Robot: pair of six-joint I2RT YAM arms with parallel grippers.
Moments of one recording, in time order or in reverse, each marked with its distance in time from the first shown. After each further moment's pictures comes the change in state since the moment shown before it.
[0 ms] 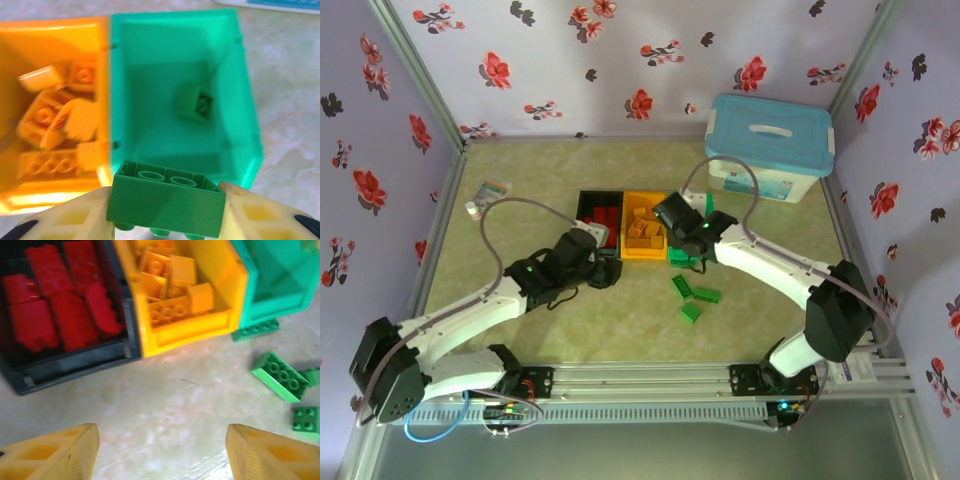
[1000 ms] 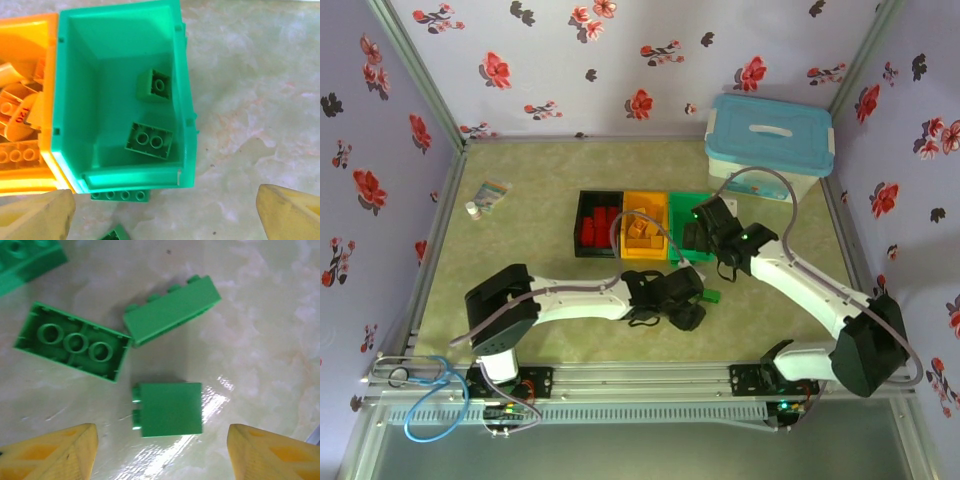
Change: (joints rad) left arm -0.408 0.647 0.433 0.007 0.035 -0.062; right arm -0.121 -0.239 -0.216 0.053 -0.109 -0.082
